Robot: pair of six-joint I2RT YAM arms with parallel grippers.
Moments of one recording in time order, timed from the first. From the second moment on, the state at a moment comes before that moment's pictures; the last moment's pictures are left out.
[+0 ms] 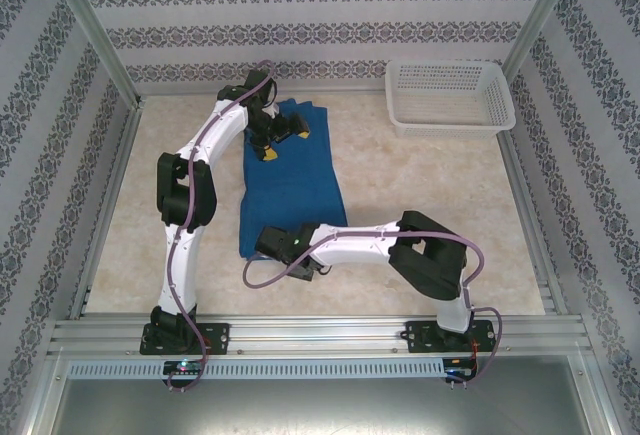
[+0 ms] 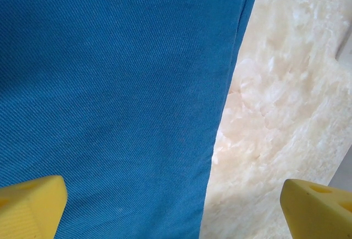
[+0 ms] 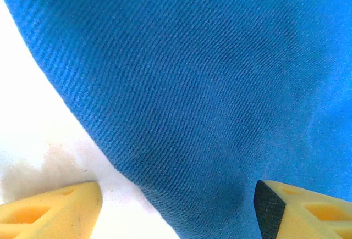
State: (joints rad) left arm -0.25 2.30 2.15 -1.06 0.45 -0.69; right arm 1.18 1.95 1.28 -0.72 0.40 -0.14
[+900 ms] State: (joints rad) left arm -0.25 2.33 2.15 -1.05 0.47 -0.69; right arm 1.16 1.99 1.53 -0.93 0.19 -0.20
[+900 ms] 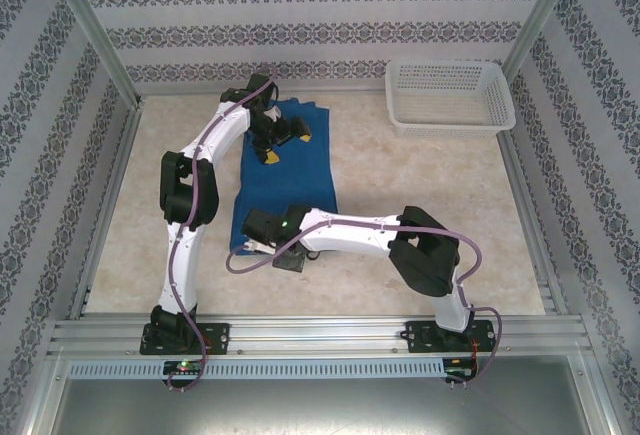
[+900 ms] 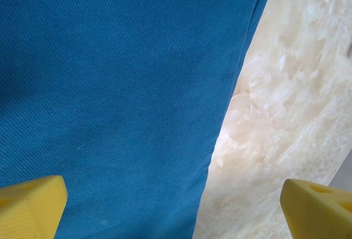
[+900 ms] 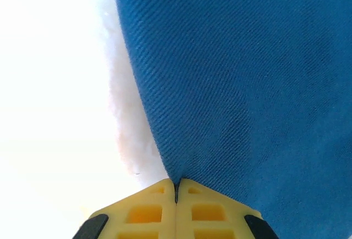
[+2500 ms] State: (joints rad) left arm -0.25 2.36 2.14 -1.03 0.54 -0.71; right arm 0.81 2.26 2.18 -1.34 -0.29 -0.27
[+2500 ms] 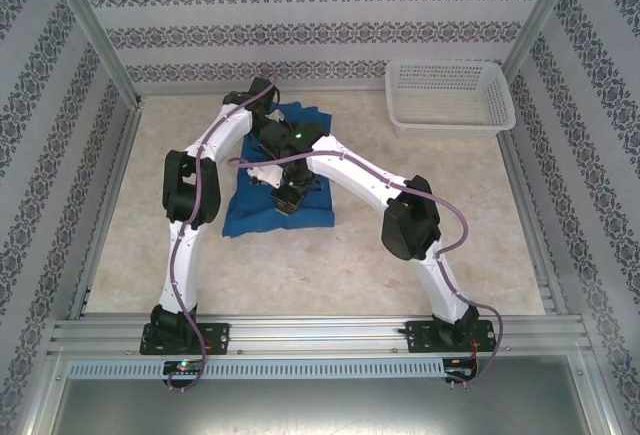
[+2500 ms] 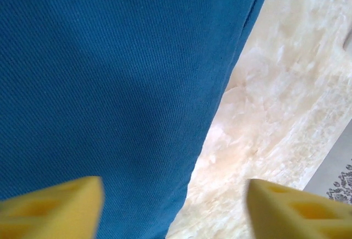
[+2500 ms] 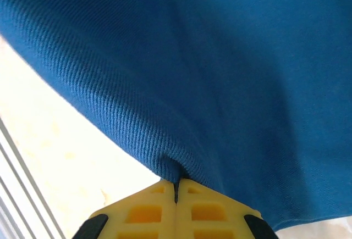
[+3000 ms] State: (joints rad) left arm -0.25 2.36 2.11 -1.06 0.50 -0.69; right arm 0.75 2.45 2.28 -1.31 -0.34 -0.27
